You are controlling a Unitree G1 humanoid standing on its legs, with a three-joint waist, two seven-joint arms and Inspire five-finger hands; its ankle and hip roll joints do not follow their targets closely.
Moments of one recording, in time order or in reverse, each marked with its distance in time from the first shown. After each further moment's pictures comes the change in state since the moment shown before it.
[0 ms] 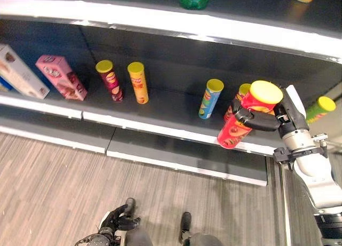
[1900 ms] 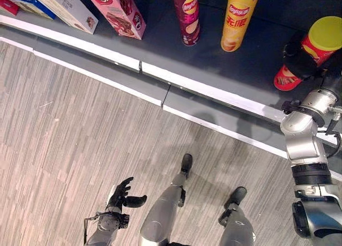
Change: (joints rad) left arm -0.105 0.075 -0.160 -0.092 0.003 -0.082 0.173; right arm -0.563 0.186 0.001 0.451 -0.476 0.180 -0.770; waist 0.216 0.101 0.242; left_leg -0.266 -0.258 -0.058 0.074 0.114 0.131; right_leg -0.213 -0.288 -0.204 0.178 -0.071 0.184
